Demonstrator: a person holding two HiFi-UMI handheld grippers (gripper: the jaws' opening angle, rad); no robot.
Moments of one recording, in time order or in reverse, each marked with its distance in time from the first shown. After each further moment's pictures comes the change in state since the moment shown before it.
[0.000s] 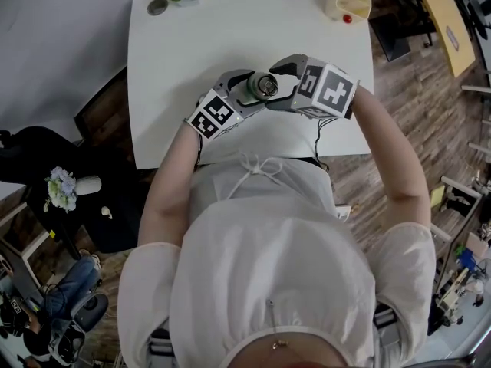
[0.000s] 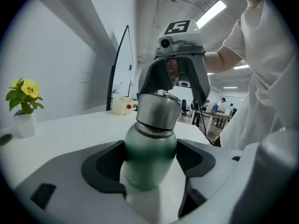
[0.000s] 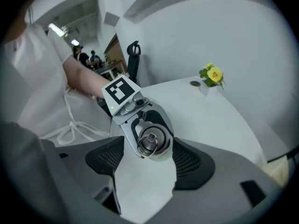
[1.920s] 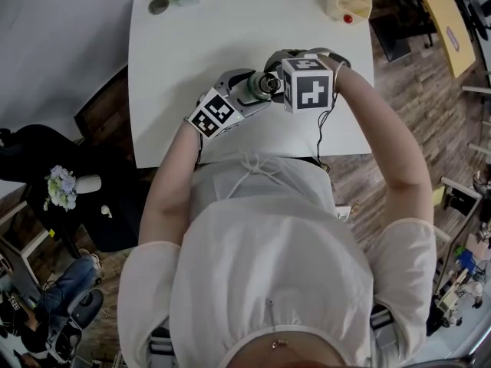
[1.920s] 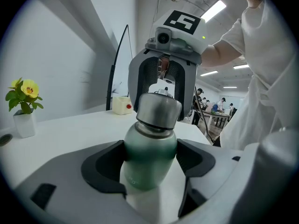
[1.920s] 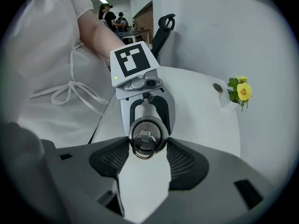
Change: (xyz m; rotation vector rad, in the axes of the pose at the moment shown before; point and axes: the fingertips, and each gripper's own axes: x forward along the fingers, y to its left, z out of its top) left arm 0.000 0.001 0.001 0.002 -0.004 0.000; right arm 0.017 -0.007 -0.013 -0.393 0.282 0.020
